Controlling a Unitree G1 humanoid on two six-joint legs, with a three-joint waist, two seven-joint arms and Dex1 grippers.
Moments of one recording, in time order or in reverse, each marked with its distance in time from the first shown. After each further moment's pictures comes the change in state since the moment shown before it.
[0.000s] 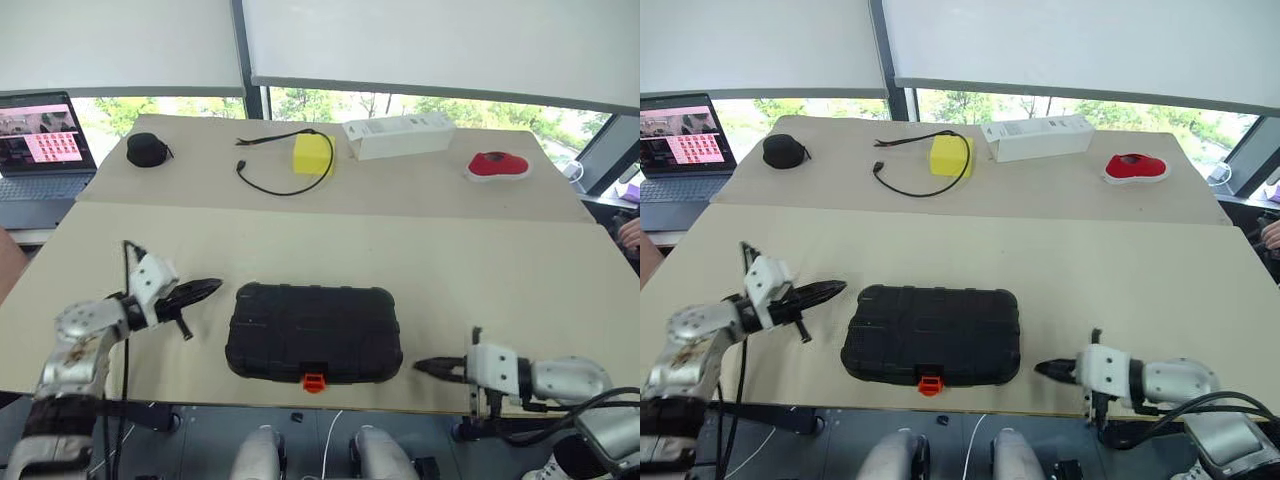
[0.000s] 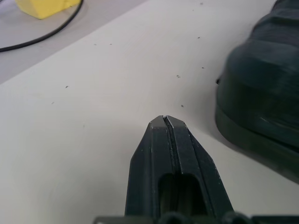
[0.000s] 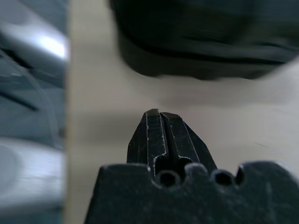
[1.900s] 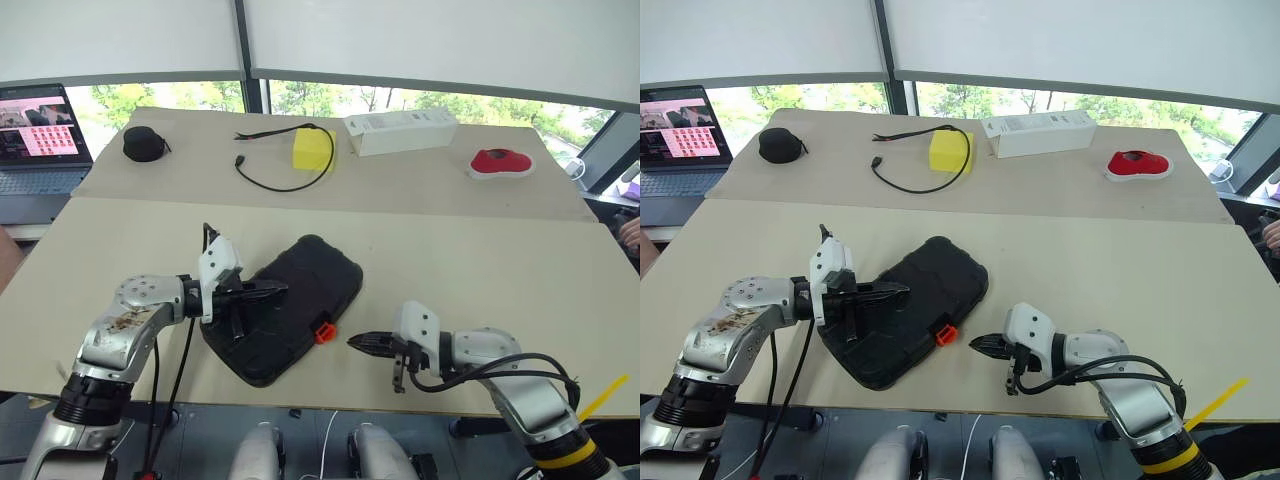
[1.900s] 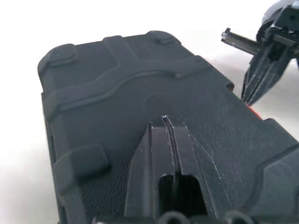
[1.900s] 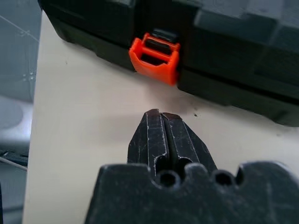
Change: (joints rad) left arm 0.010 -0.019 -0.105 -0.492 -0.150 0.457 0.021; right arm -0.237 0.332 0.072 -0.124 -0.044 0.472 -0.069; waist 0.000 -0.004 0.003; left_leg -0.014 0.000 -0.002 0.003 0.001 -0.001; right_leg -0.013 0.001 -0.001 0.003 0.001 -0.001
